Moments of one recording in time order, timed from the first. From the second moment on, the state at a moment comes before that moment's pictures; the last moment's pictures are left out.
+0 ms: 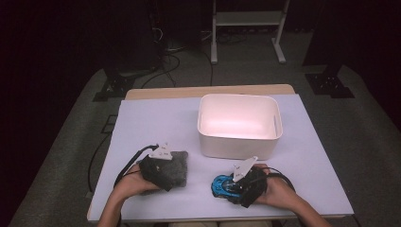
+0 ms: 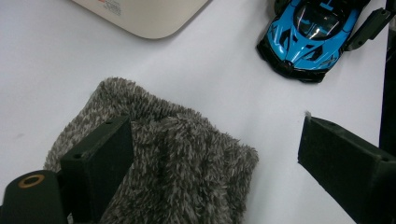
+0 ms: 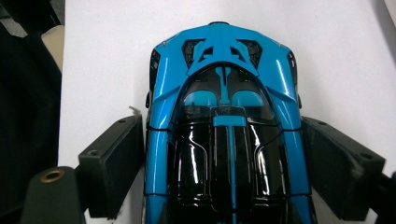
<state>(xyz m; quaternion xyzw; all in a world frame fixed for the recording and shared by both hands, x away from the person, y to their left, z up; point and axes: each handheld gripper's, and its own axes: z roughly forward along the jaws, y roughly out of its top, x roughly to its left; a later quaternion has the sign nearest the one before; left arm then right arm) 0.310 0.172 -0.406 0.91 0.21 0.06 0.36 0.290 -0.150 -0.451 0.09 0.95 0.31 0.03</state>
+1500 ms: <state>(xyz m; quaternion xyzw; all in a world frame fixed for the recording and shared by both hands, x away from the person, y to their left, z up) 0.311 0.174 -0.406 0.91 0.21 0.06 0.36 0.291 -0.146 -0.443 0.08 0.96 0.27 0.03</state>
